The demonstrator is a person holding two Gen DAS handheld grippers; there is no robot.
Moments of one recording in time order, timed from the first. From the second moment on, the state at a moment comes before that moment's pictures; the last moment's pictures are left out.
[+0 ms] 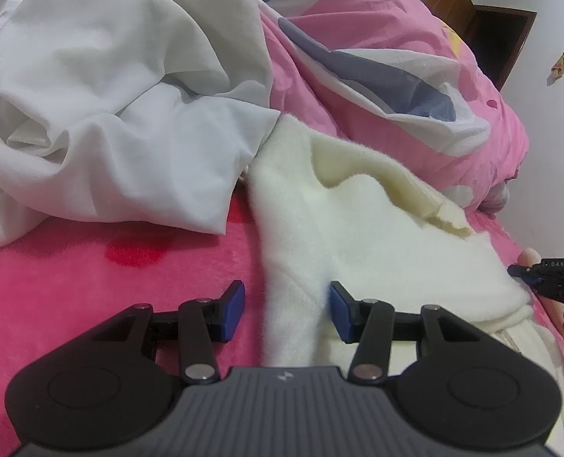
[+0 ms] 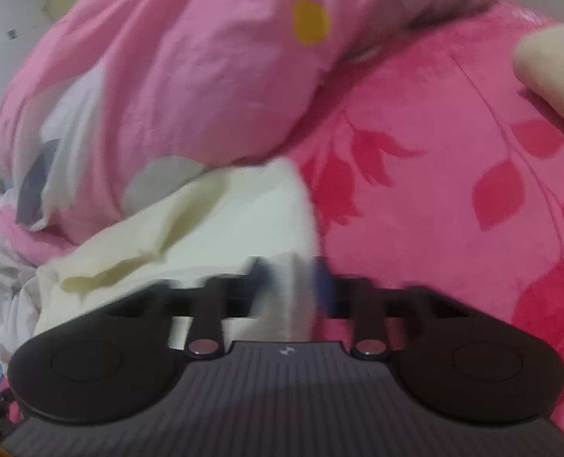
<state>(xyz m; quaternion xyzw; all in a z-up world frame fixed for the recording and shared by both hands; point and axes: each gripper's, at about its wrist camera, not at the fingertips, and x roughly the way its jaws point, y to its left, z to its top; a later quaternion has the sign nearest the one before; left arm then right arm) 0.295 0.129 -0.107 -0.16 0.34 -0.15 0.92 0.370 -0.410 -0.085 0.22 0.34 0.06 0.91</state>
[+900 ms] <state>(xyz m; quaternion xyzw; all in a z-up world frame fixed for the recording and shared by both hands) 0.295 0.134 -0.108 -0.17 0.33 -0.14 0.92 0.307 -0.169 -0.025 -0.19 0.25 0.28 0.91</state>
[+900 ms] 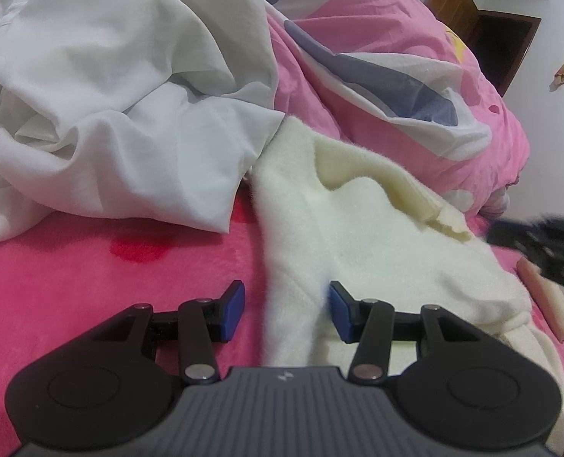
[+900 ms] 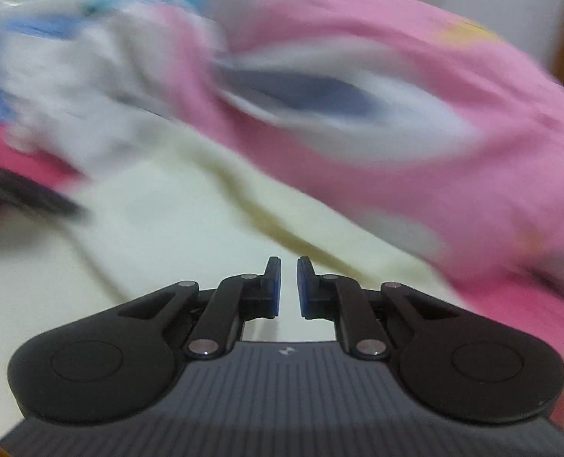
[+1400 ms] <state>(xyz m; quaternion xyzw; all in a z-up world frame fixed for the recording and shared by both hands) 0.296 0.136 -0.108 -0.17 0.33 -0.14 0.92 0.395 -0.112 -0.054 -0.11 0.34 0.32 0.88</state>
